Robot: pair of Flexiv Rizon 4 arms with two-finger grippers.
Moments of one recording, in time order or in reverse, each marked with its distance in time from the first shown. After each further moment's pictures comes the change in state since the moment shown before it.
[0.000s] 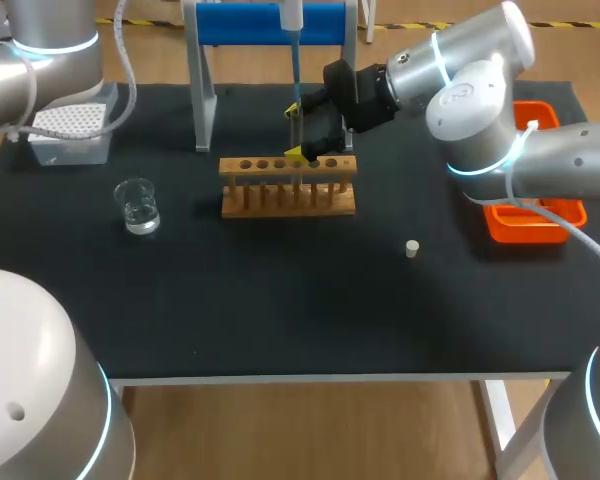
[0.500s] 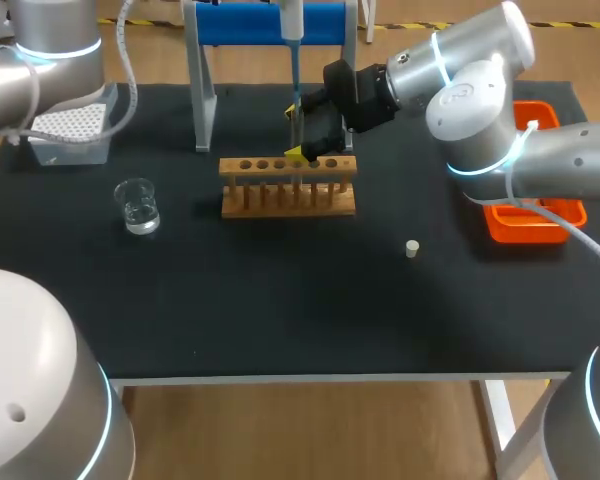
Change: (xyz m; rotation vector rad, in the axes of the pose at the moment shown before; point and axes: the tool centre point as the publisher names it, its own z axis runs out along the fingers) left arm -0.001 0.014 0.002 -0.017 0.004 -0.040; right arm 0.000 0.000 0.000 0.000 0.000 0.000
